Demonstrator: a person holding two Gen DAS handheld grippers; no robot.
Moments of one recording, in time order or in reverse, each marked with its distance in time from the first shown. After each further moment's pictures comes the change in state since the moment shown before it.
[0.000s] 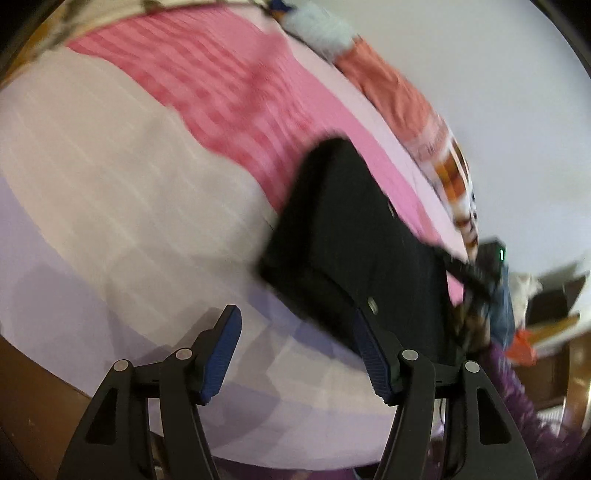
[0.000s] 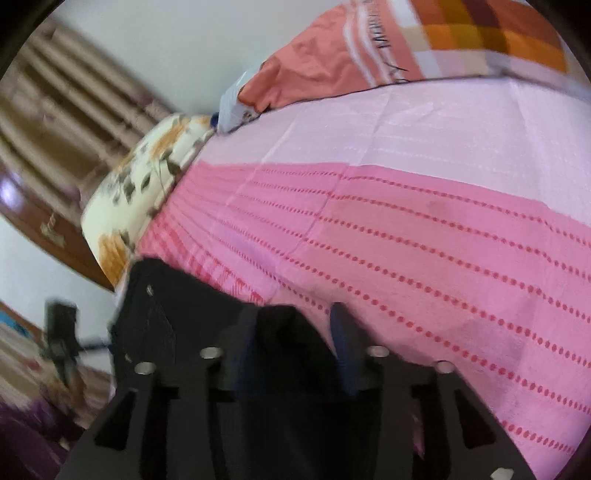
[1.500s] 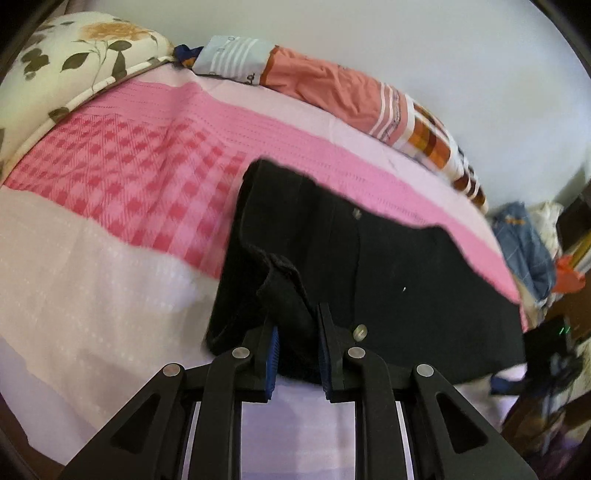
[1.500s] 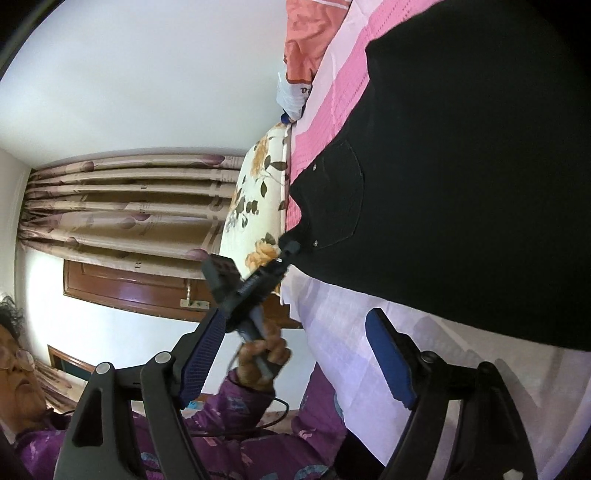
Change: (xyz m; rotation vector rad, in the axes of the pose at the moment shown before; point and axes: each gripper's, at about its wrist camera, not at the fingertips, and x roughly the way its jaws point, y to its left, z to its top) left arm 0.025 -0.049 0.013 0.375 -0.131 0.123; right arm -0.029 0.097 -0.218 0.434 -0.073 0.524
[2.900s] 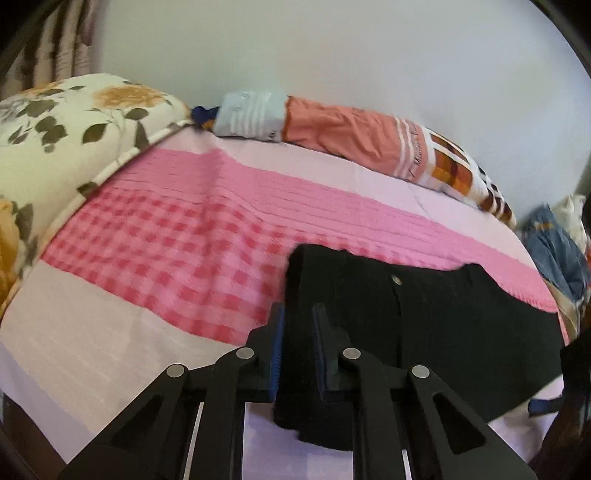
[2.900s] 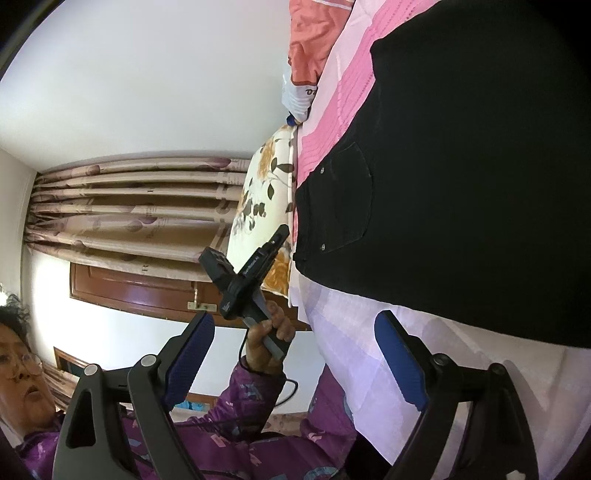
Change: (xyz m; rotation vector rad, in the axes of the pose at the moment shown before) left arm -0.016 0.012 0.037 0.074 -0.160 0.152; right arm -0.009 -0.005 -0.007 0.007 -0.020 0.033
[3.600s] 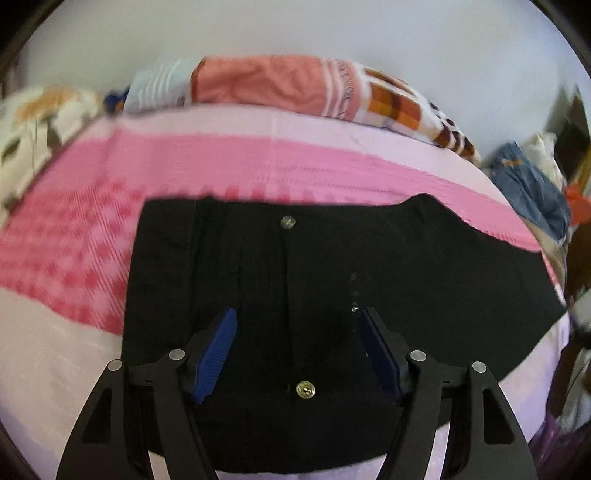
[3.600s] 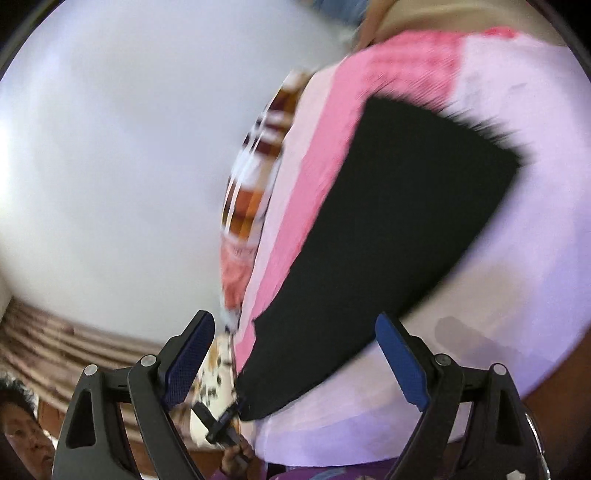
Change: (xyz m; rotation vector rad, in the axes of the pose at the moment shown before) left arm 0.053 -0.088 -0.024 0.153 0.141 -0.127; right arm -0.379 -0.040 -0.093 0.162 -0.853 -0.244
